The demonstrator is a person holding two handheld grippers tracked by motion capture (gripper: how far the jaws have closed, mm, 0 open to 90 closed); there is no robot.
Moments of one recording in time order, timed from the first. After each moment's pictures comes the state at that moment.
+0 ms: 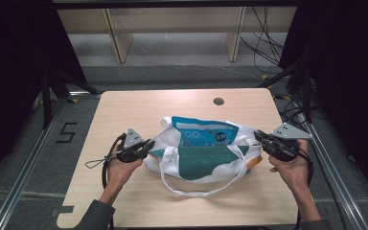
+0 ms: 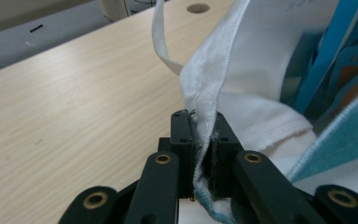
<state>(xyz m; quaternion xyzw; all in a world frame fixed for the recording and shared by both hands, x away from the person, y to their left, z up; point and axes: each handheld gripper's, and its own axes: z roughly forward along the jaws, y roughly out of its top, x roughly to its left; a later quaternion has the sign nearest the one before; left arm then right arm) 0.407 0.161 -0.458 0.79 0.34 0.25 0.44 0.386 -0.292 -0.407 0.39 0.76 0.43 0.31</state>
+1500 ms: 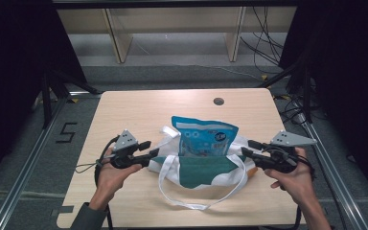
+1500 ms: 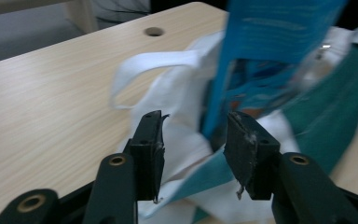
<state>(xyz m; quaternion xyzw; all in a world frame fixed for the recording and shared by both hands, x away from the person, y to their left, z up) 0.364 0.152 -0.412 0.78 0.35 0.16 0.49 0.349 -0.269 -0.387 0.36 0.77 0.49 0.17</state>
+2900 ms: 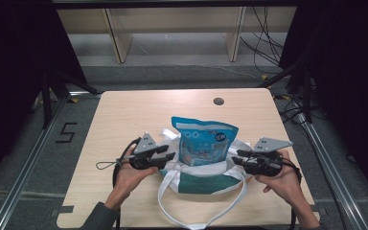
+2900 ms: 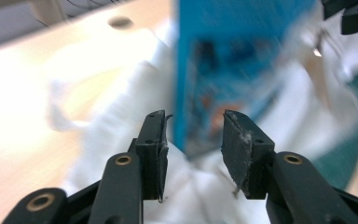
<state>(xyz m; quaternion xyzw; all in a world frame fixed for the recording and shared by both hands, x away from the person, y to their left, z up) 0.383 0.127 -0.427 0.80 0.32 0.18 0.48 0.361 -0.255 -0.413 0.32 0.83 0.43 0.17</state>
